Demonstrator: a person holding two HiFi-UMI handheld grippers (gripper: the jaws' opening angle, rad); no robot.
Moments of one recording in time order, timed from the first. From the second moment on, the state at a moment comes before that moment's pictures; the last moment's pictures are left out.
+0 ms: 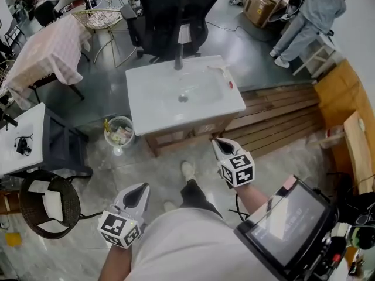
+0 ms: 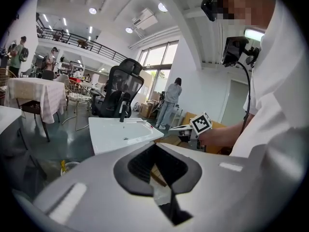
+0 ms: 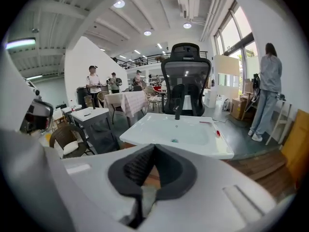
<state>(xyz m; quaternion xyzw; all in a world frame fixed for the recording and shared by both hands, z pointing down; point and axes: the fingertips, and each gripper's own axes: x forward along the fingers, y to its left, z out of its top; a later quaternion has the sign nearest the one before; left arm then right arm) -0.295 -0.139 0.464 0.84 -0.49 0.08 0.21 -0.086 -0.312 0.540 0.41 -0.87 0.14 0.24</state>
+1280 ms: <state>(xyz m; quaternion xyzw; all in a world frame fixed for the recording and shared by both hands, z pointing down) -0.304 -0.092 0.468 0.83 -0.50 0.08 0.22 -0.180 -0.215 0.500 0.29 -0.93 0.09 0.22</state>
